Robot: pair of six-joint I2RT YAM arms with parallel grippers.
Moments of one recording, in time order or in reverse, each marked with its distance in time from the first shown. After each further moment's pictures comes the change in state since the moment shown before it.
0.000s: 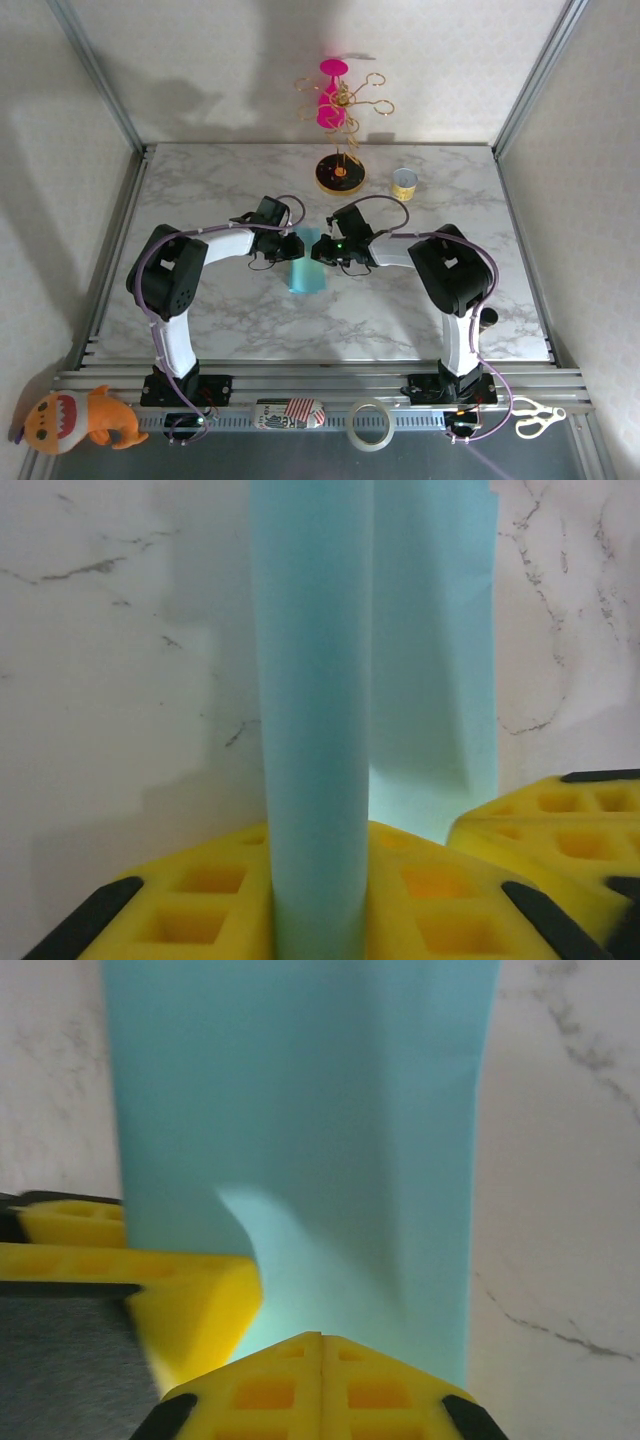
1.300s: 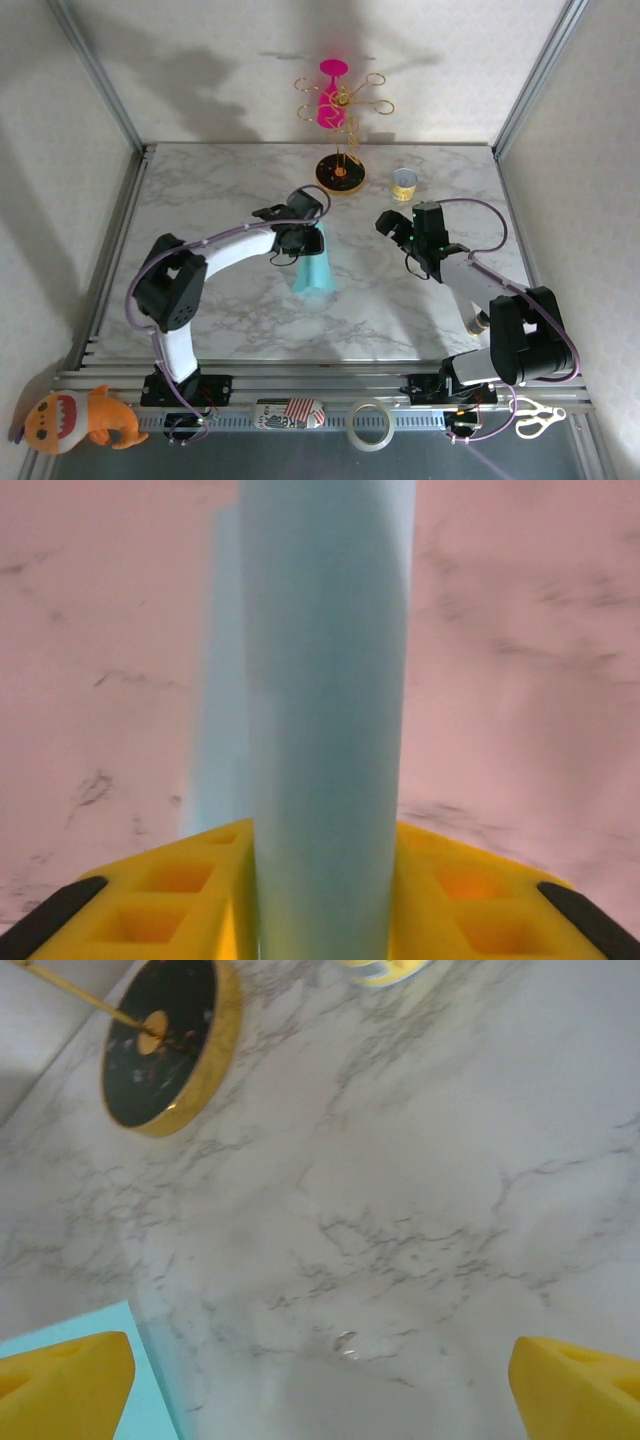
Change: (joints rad) left arm -0.189 -0.074 0.196 -0.230 -0.247 -0.148; right arm -0.336 -0.574 -0.341 -0.049 0.358 0.030
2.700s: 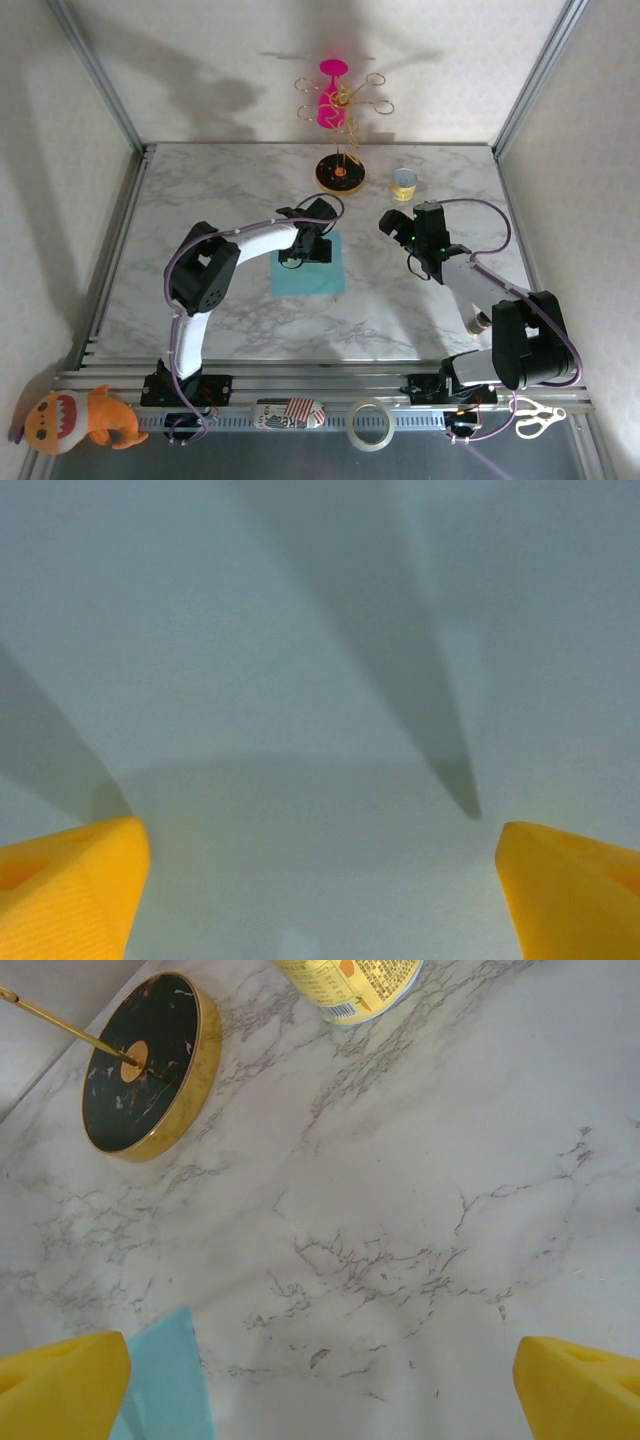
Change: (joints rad) left arm -0.047 0.248 0.170 -0.206 -0.202 0.021; right arm 0.001 -0.025 -0.004 -0.032 0.092 -0.012
